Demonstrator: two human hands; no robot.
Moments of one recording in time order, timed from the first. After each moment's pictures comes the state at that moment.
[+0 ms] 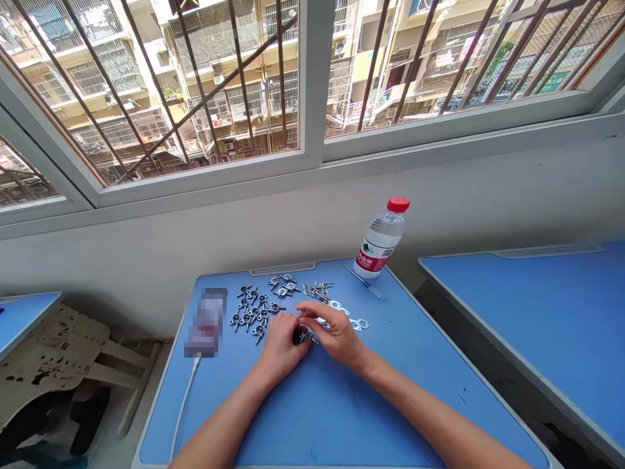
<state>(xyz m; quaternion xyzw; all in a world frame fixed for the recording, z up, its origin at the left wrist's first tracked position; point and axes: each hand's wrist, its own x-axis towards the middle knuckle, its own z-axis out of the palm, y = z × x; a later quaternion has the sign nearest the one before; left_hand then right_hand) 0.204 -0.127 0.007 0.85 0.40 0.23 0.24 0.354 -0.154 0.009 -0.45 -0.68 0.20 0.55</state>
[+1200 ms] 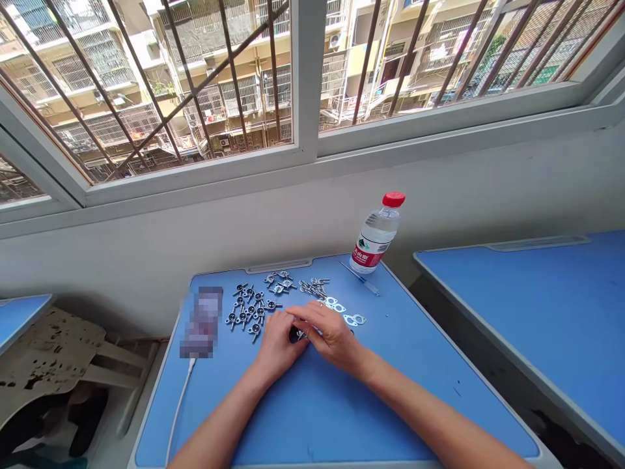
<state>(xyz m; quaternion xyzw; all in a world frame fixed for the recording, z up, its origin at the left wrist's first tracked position) 0.205 -0.126 0.001 0.85 0.38 0.26 0.26 0.352 -0.162 0.026 -0.39 -0.76 0.08 0.51</state>
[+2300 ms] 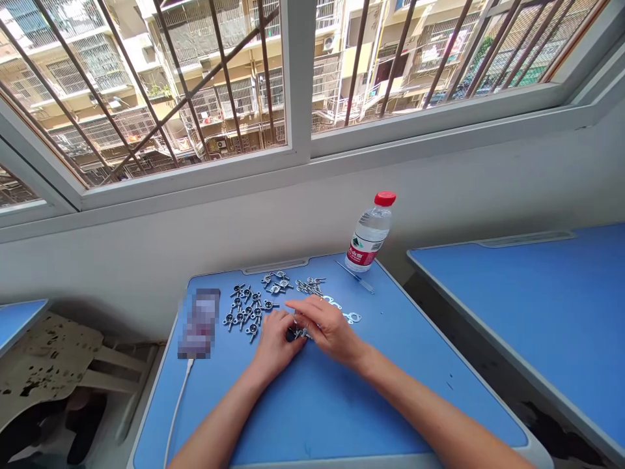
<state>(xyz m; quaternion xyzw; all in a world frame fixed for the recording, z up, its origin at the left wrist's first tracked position) 0.204 -0.126 0.000 0.86 0.39 0.23 0.25 0.361 -0.159 0.026 -0.39 -0.77 0.07 0.50</state>
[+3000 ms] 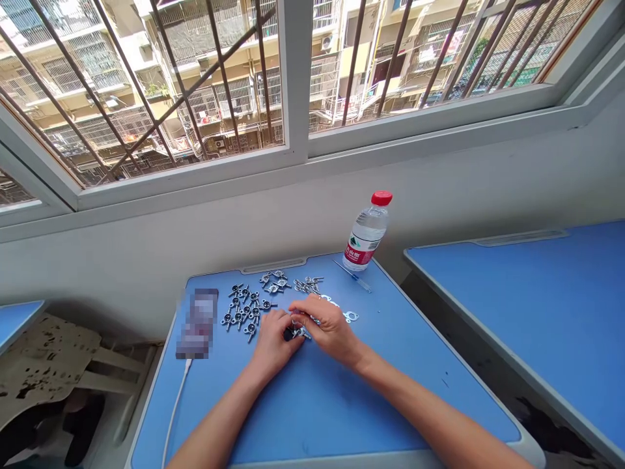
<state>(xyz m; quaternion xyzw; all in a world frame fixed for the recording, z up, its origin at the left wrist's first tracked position) 0.203 -0.125 -0.004 0.86 0.39 0.23 0.25 0.356 -0.162 0.035 -0.43 -0.73 0.09 0.53</state>
